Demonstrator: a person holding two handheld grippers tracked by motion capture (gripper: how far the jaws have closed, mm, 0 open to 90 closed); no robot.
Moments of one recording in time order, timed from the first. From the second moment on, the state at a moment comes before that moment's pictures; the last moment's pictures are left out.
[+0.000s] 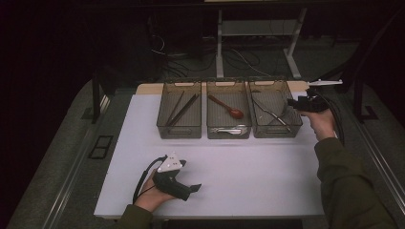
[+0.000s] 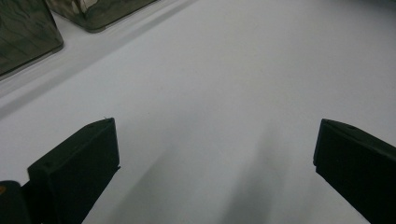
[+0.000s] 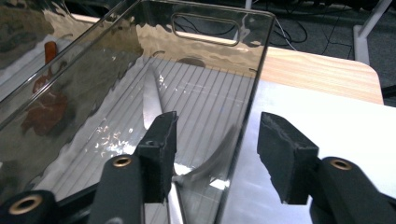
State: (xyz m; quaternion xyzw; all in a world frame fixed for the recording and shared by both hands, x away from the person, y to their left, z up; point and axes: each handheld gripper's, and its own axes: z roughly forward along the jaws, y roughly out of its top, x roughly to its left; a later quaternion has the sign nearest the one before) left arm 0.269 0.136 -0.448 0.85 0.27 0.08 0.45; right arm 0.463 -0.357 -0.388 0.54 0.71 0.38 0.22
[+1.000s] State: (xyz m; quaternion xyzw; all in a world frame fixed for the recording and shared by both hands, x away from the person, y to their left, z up) left arm 0.269 0.139 -0.447 0.84 0.28 0.09 0.45; right arm 0.374 -0.342 -0.380 0.45 0.74 0.46 0.22
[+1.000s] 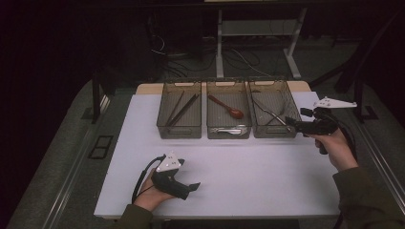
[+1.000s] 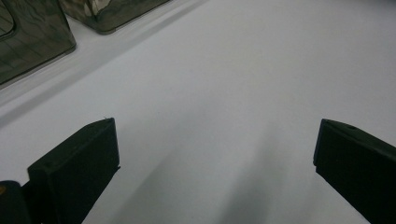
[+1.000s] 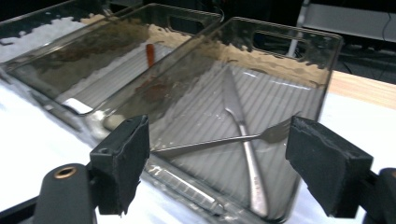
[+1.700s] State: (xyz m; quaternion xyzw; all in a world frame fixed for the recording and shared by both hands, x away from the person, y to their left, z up) left arm 0.268 0.142 -0.444 0.84 0.27 0.09 0.45; right arm 0.317 -0.315 -0.401 0.40 0.75 0.49 0.18
